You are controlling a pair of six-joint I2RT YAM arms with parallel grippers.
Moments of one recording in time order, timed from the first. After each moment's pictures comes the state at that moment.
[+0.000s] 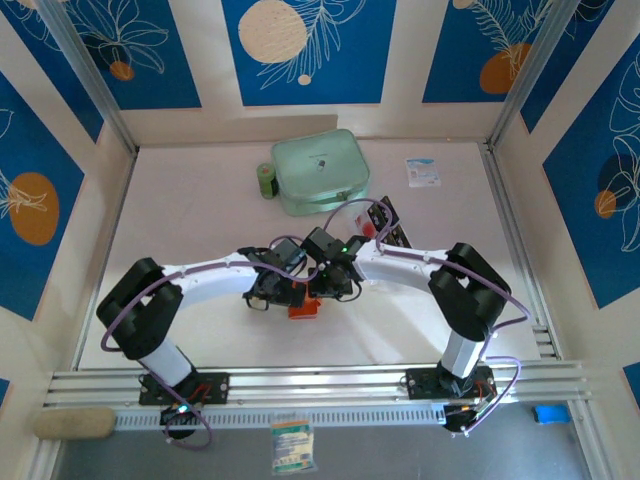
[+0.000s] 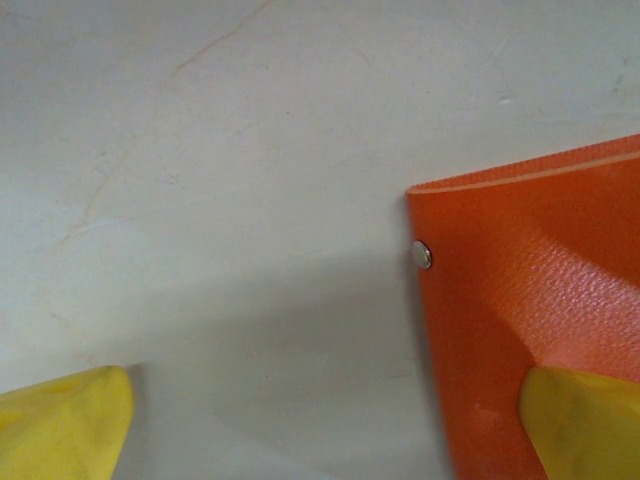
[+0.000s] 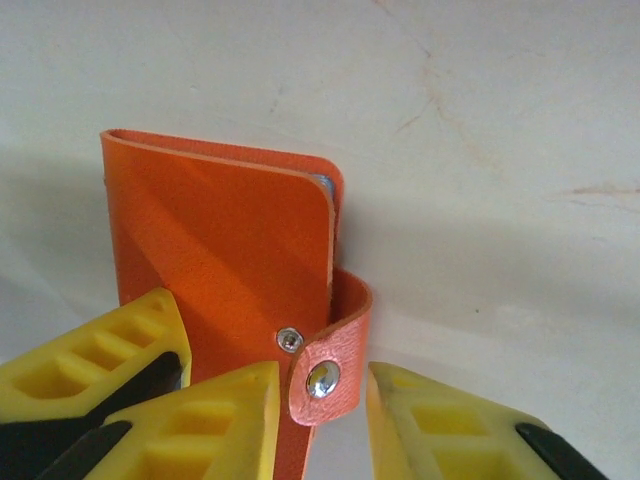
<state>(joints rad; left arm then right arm) -0.81 1.62 0.91 -0.65 -0.11 -0.60 0.89 1.74 1.10 -0.64 -0.12 0.80</state>
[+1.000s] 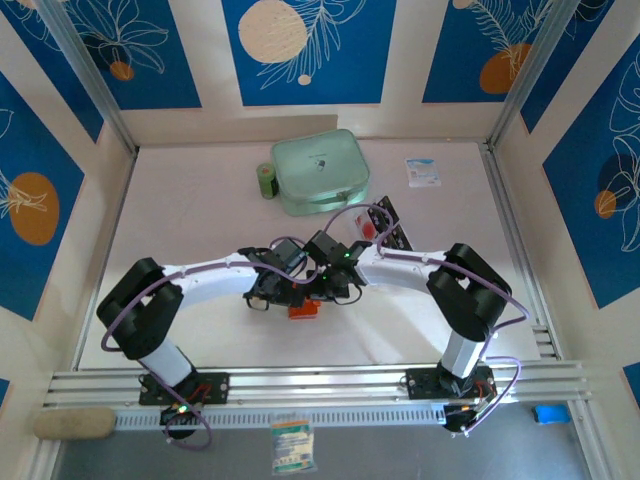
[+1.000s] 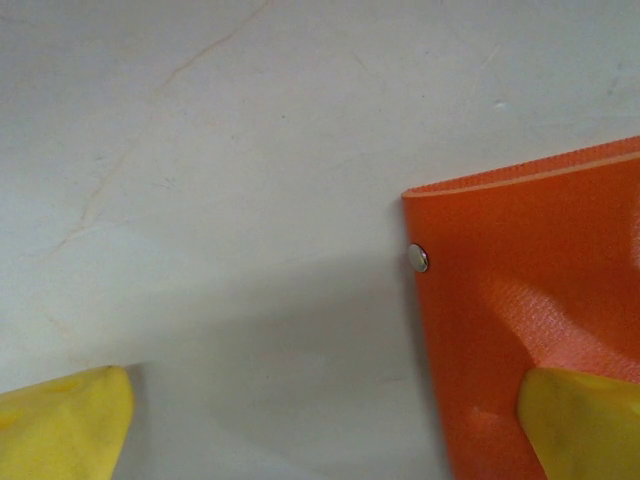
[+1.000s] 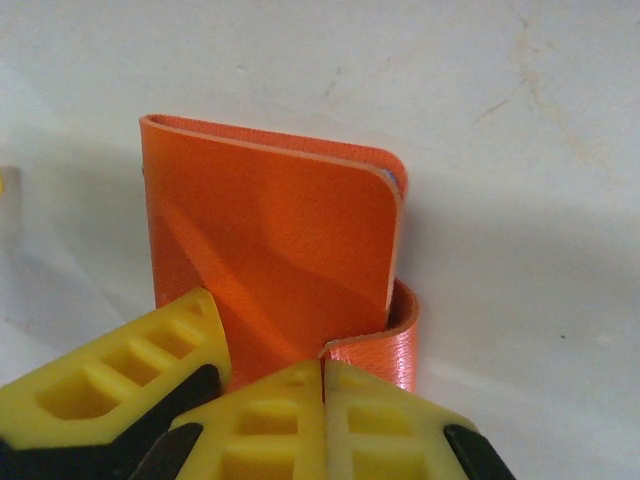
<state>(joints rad) -0.81 1.62 0.90 -0.64 -0.11 -0.60 0.89 1.74 1.04 -0.51 -0.20 0.82</state>
